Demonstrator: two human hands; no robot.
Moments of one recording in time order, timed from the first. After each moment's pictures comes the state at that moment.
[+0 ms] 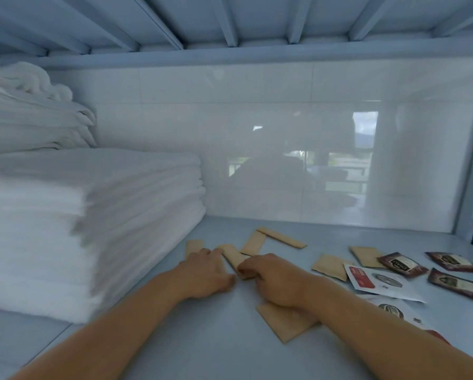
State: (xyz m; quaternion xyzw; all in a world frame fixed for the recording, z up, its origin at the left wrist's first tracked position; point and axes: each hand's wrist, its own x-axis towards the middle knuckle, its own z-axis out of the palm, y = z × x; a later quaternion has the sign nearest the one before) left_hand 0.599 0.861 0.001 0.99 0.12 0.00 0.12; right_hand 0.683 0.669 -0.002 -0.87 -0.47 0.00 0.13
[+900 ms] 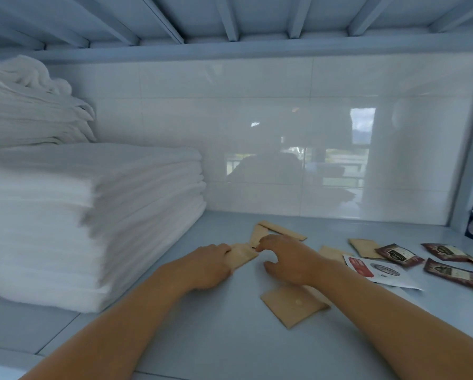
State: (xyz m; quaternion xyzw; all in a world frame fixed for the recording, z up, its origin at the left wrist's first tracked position) left_hand 0.602 0.867 0.000 0.99 0.08 0.00 0.11; right_hand 0.705 0.656 0.002 -0.89 -0.43 -0.05 0.13
